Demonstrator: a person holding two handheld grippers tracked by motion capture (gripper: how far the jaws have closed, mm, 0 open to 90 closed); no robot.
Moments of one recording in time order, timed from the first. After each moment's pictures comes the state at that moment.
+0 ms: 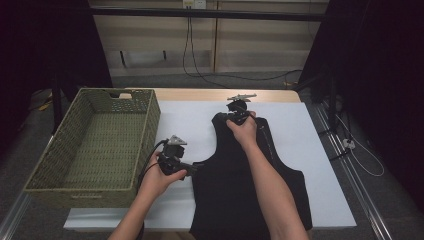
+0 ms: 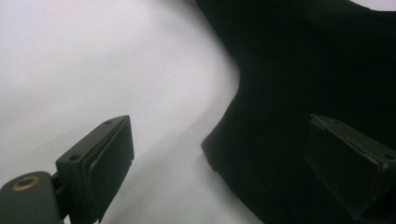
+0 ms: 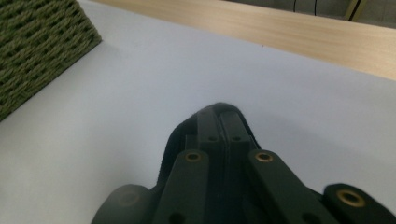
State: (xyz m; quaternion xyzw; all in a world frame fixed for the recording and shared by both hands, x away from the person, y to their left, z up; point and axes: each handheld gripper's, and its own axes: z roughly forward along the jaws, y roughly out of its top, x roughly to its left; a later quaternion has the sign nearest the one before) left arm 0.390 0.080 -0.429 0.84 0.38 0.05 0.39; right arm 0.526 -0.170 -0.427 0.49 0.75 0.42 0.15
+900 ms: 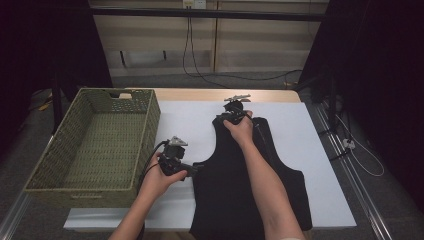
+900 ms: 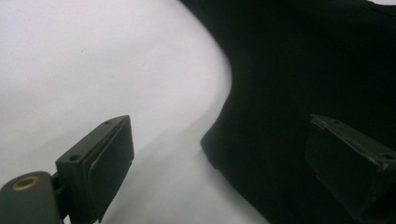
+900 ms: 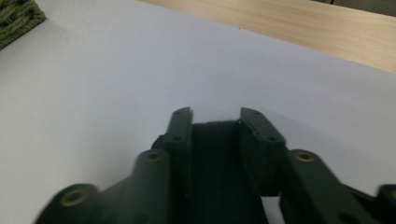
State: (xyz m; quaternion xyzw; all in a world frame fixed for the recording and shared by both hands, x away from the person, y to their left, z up) left arm 0.391 0.080 -0.433 0.84 0.38 0.05 0.39; right arm 0.549 -0.166 -0.453 0.50 0.76 0.37 0.17
